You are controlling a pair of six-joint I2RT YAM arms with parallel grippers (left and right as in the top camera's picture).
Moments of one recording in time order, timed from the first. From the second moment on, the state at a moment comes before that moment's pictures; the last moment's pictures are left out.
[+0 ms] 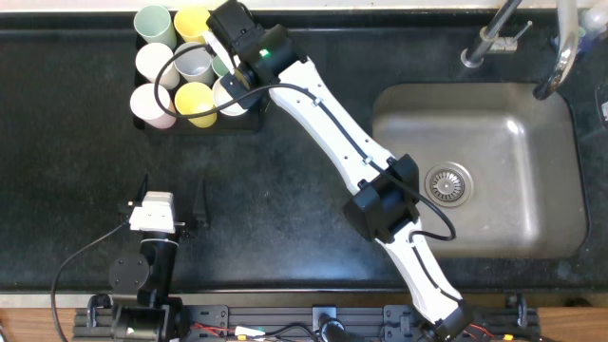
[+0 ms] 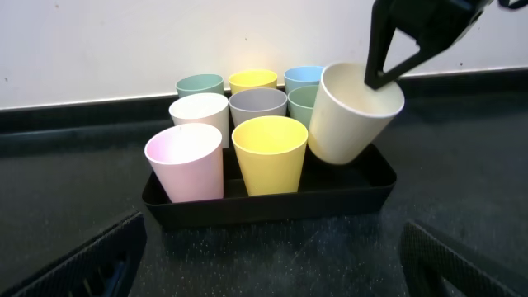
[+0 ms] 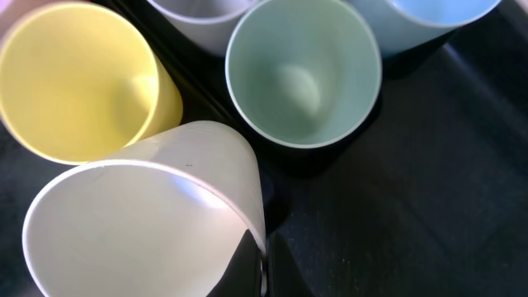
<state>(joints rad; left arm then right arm) -0.04 0.01 0.01 -0.08 0.03 0.05 0.70 2.45 2.56 -1.23 0.01 -0.09</state>
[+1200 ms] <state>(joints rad) -0.04 0.01 0.01 -0.08 0.03 0.05 0.71 2.48 2.50 -1.23 0.02 -0.11</state>
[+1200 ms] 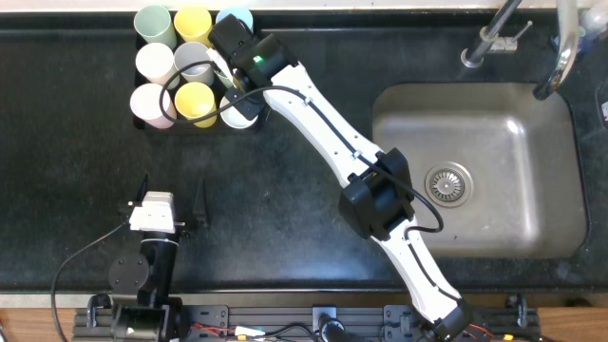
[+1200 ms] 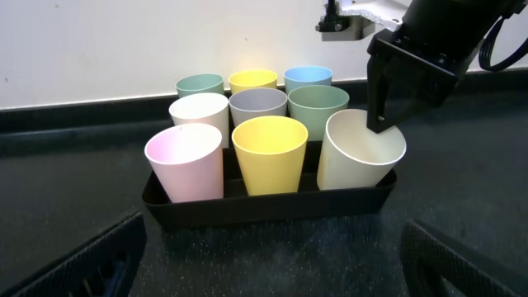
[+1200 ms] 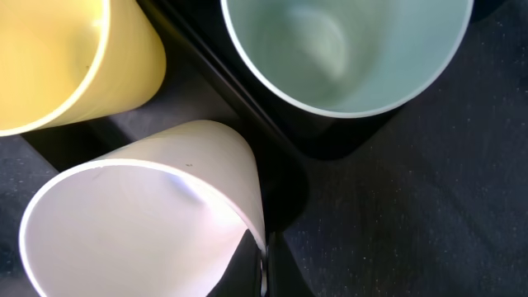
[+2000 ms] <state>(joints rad) -0.04 0.01 0.01 -0.08 0.03 0.05 0.71 2.48 2.48 -1.17 0.03 -0.12</state>
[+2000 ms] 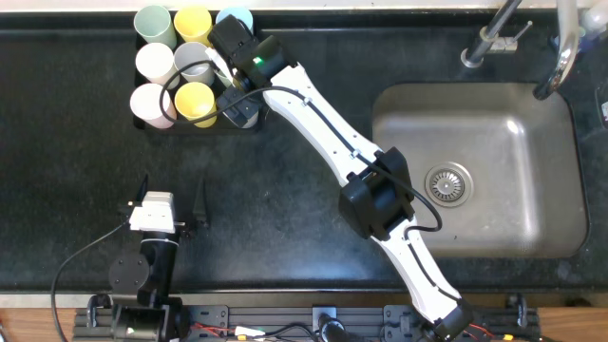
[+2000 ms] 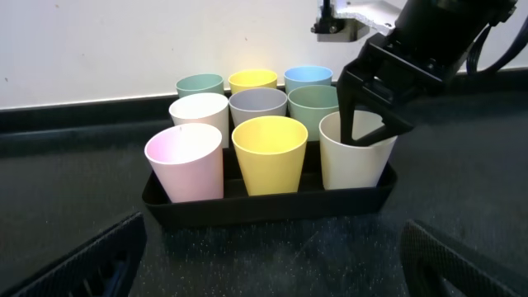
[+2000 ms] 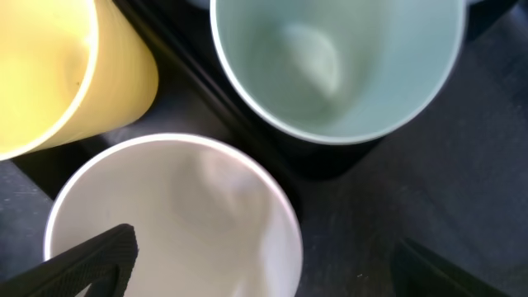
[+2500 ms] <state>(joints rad) -0.04 0.01 0.01 -0.08 0.03 0.05 0.66 2.39 2.50 -1.23 0.06 -0.10</state>
